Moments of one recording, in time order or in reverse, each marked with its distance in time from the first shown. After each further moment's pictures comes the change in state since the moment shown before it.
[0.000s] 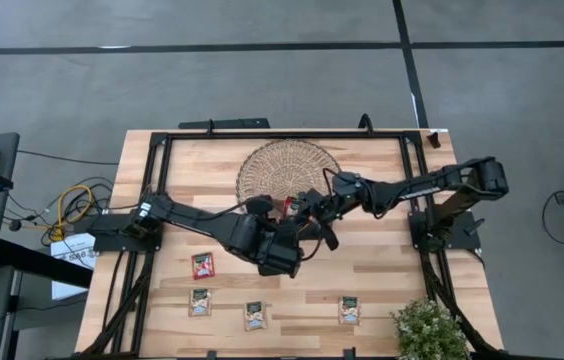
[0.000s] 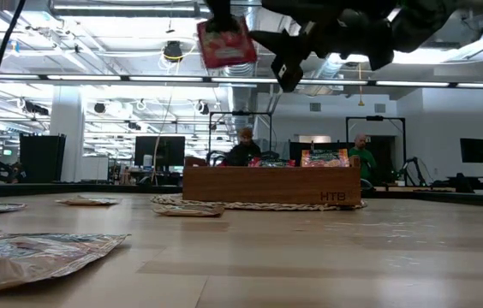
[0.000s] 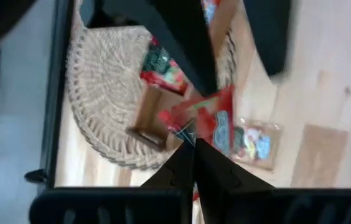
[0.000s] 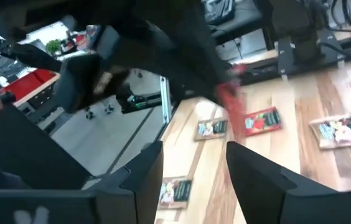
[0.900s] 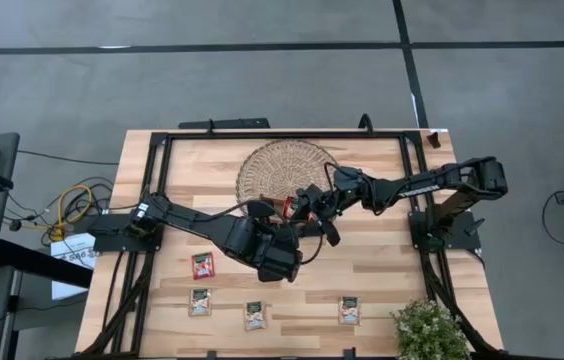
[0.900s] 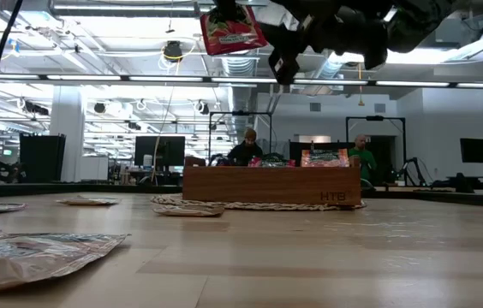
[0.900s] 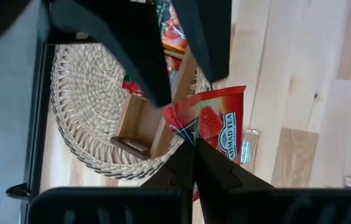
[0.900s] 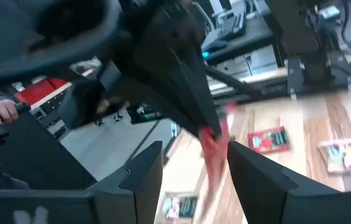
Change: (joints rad) left arm -0.012 -0.011 0.000 0.042 0.034 0.022; right arm -0.023 0.003 0.016 0.048 -0.061 0.008
